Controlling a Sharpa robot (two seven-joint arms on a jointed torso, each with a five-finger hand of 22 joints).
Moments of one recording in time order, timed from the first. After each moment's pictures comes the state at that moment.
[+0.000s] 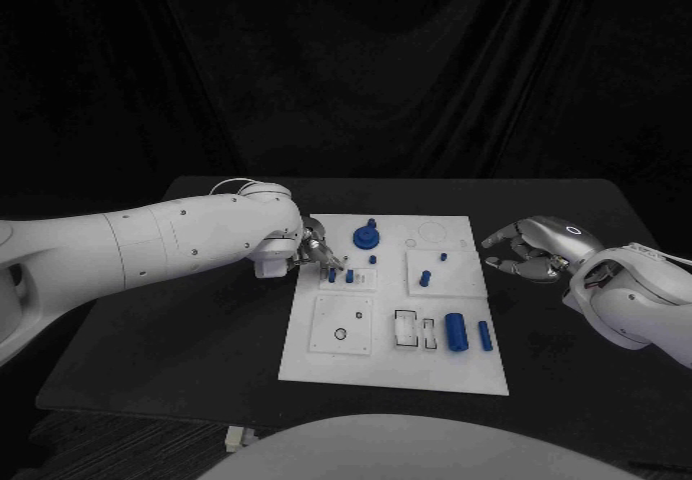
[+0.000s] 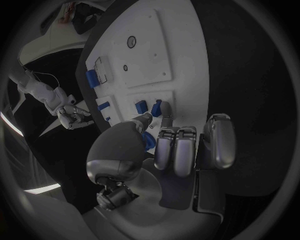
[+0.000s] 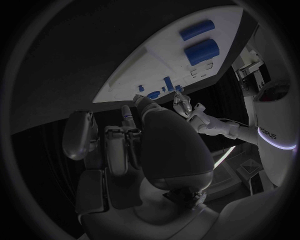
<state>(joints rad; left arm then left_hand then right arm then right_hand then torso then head) 1.27 -0.63 -0.21 1.28 -0.93 0.23 -0.58 0.93 0.01 0.32 0.20 0.13 1.00 0.06 0.20 1.20 1.47 -0.01 1.57 1.31 1.47 -0.05 1.57 1.31 0.05 1.42 0.06 1.35 1.31 1.20 -0.99 -0.25 1.51 -1.48 -0.47 -0.02 1.42 -0.04 0.20 0.19 0.34 0.90 0.13 0.08 0.12 1.47 0.02 1.57 1.31 1.46 -0.05 1.57 1.31 0.05 1.44 0.07 1.20 1.31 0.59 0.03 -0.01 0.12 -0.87</state>
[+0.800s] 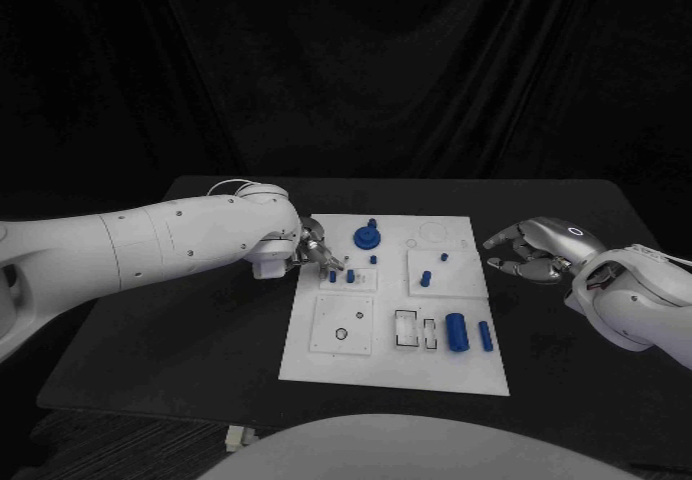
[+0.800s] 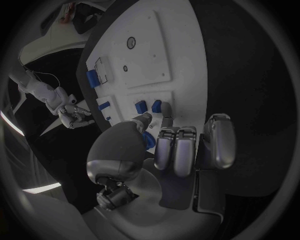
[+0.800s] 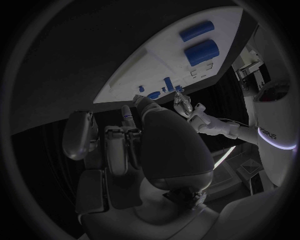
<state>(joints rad) 1.27 -0.65 -0.21 1.29 -0.93 0.21 -0.56 0.95 0.02 0.28 0.21 0.12 0.98 0.06 0.21 1.21 1.47 -0.01 1.57 1.31 1.47 -0.05 1.57 1.31 0.05 1.42 0.06 1.35 1.31 1.20 -0.99 -0.25 1.51 -1.48 -0.47 -0.02 1.42 -0.04 0.20 0.19 0.35 0.90 0.13 0.08 0.12 1.47 0.02 1.57 1.31 1.46 -0.05 1.57 1.31 0.05 1.44 0.07 1.20 1.31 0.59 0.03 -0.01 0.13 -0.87</state>
